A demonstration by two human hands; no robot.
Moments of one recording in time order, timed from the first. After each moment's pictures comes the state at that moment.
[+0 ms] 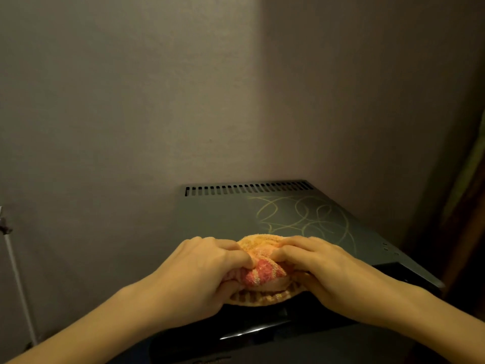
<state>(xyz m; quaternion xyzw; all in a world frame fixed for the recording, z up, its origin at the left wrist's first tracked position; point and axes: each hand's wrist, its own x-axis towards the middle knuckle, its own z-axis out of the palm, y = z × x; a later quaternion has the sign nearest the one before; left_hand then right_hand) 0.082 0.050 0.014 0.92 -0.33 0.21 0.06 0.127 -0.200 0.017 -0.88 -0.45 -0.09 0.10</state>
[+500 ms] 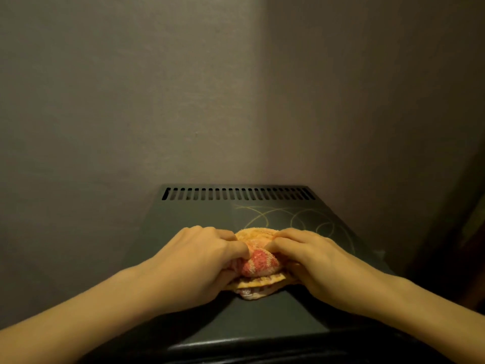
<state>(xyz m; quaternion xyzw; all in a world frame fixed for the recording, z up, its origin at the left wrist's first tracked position) 0.171 0.027 0.021 0.94 -0.29 0.19 0.02 0.231 -0.210 0.018 -0.86 -0.48 -0.10 0.11</state>
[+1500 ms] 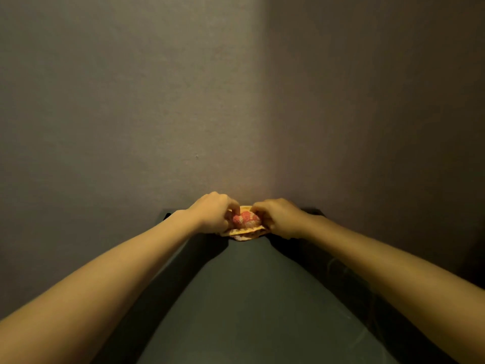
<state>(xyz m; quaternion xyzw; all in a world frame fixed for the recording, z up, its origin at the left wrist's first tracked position) 0.344 0.048 0.050 0.99 -0.09 0.08 0.05 0.409 -0.133 0.037 -0.90 -0.42 -0.07 0.09</state>
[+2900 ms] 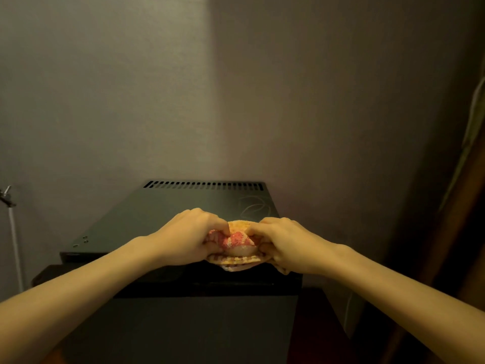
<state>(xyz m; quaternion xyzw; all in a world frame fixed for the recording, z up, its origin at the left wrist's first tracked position) 0.130 -0.121 0.030 0.97 -0.17 0.17 0.05 0.188 -0.339 0.036 -0.87 -0.48 -0.06 0.09</state>
